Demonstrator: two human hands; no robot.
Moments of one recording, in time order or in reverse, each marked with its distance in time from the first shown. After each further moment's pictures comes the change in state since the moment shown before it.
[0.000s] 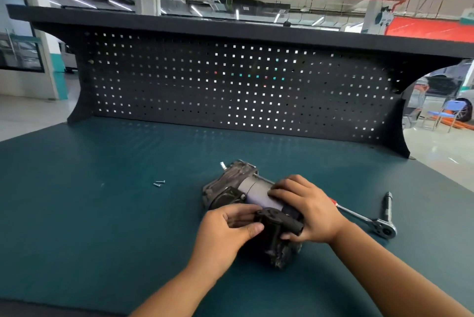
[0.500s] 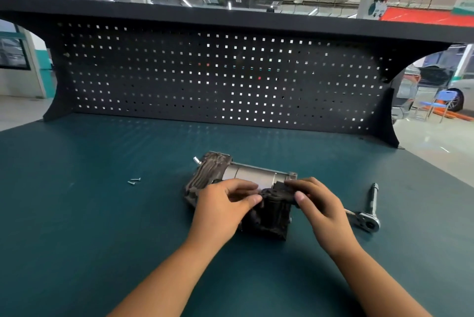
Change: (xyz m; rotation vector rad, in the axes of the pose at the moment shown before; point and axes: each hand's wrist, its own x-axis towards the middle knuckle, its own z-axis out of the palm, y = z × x) left_hand 0.038 0.000 0.041 0.207 0.044 0.132; right_hand -0.049 0.002 0.006 0.696 0.394 0.557
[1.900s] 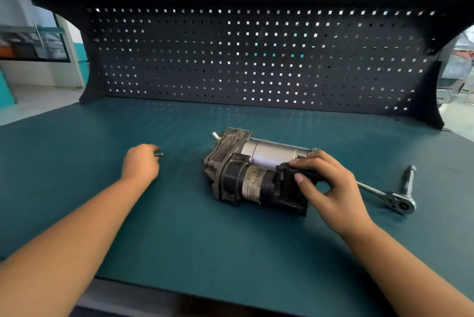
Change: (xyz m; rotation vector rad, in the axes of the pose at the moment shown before) left_hand 0.067 -0.105 -0.157 1.038 0.322 -0.301; right_hand 0.001 0.001 0.018 -0.029 -0.007 -0.221
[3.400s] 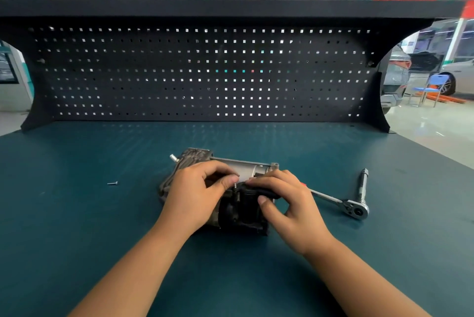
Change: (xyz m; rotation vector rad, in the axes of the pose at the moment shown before) left_hand -0.117 0.158 -0.023 -0.788 -0.119 0.574; right_hand 0.000 -0.007 -0.009 -0.099 -0.045 -0.017
